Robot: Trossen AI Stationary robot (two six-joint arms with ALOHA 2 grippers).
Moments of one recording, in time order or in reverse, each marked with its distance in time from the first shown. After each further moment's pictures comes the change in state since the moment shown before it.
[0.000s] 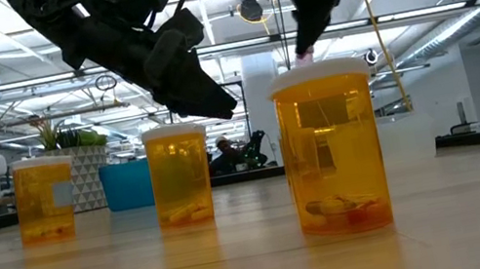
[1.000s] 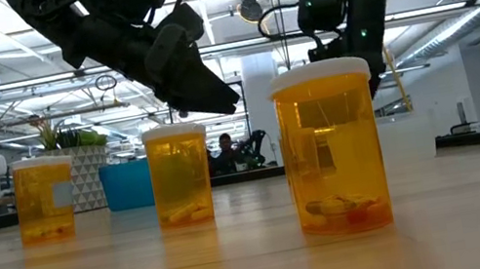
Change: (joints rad) left arm -0.010 0.000 0.000 0.027 0.001 0.002; right arm -0.278 -0.028 -0.388 0.207 0.004 -0.083
